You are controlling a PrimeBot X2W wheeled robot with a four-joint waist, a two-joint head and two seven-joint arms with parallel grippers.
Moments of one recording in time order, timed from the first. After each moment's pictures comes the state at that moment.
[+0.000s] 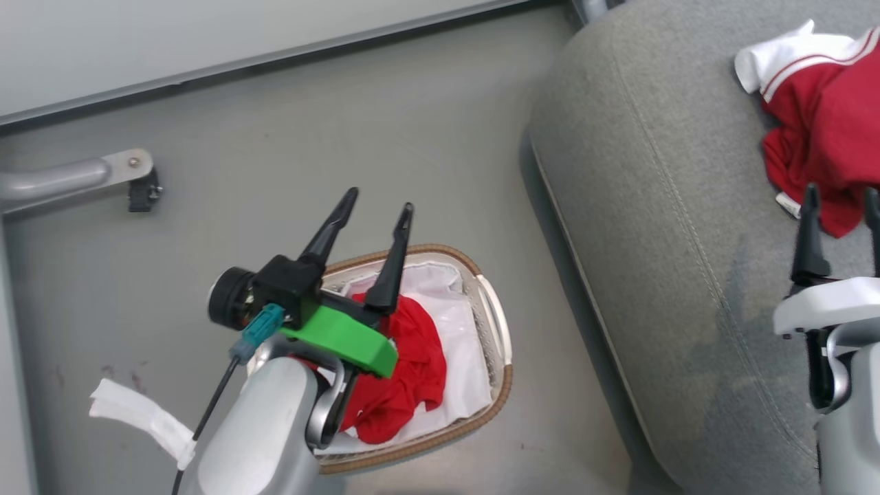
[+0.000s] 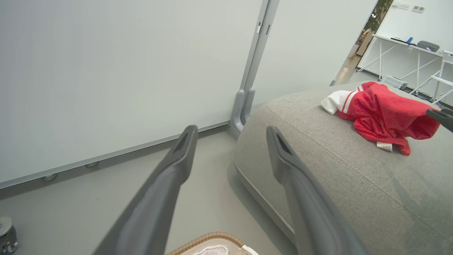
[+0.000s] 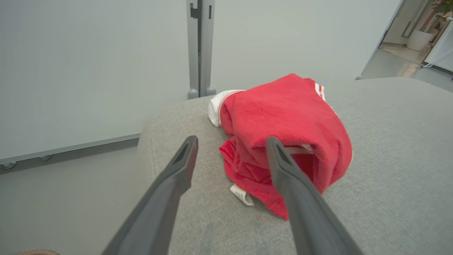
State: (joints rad) left arm -0.43 0.08 -0.46 0.33 -0.34 -0.13 -0.26; right arm -0.37 -0.11 -0.32 0.37 0.08 0.13 -0.26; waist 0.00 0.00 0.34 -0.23
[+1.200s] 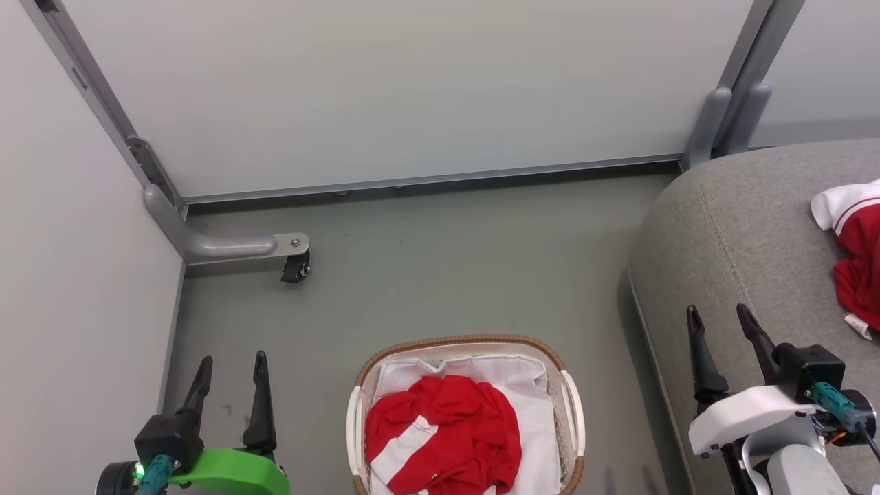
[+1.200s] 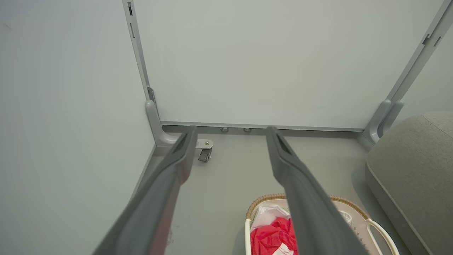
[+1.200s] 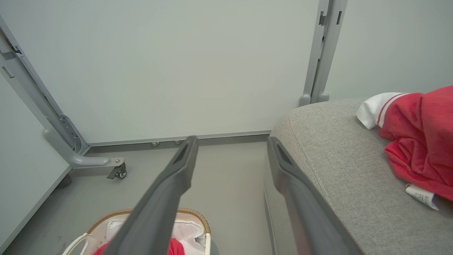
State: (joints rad) left arm -0.02 0.05 -0.03 0.31 -0.19 -0.12 -0.26; right arm -0.13 -0.05 -0.10 0.34 0.14 0.13 -0.26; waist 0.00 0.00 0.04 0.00
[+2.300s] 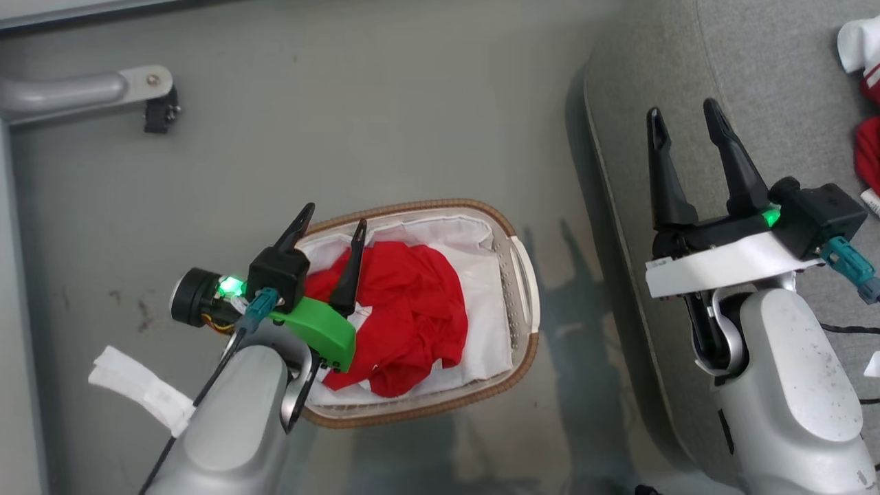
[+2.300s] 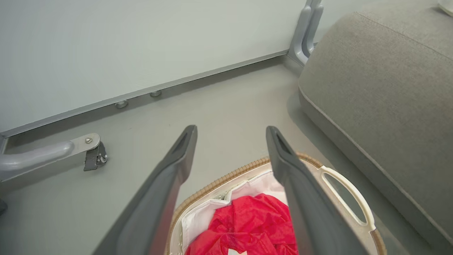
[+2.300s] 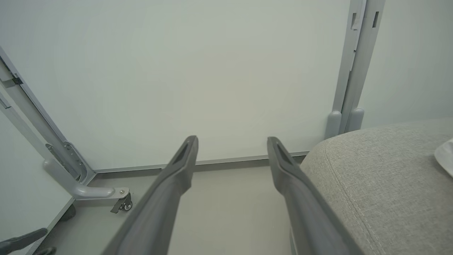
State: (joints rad) left arm -0.50 0.09 -0.37 0.59 -0.15 -0.13 -0.26; right arm -0.44 -0.05 0.06 0.14 0.27 0.13 -0.26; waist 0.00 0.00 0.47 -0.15
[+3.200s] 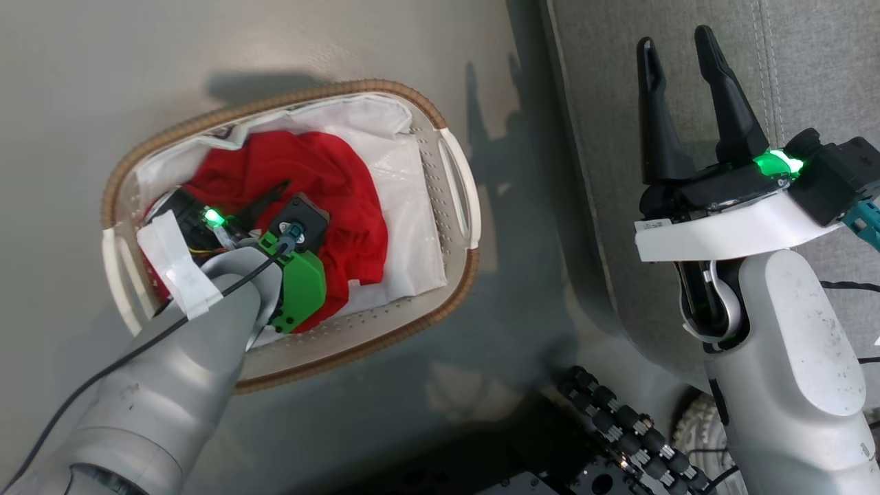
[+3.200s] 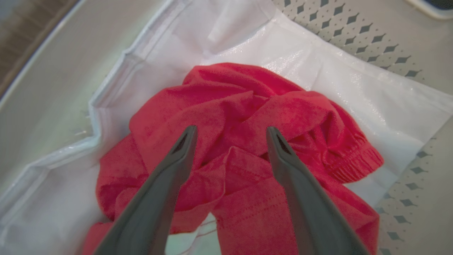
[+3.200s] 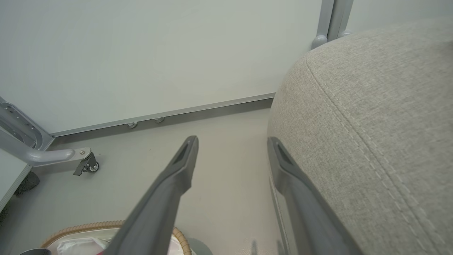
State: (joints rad) left arm -0.92 0.17 -0.86 1.12 -0.17 -0.13 -0.21; right arm -0.53 -0.05 0.13 0.04 0.38 0.13 -0.26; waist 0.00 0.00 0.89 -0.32
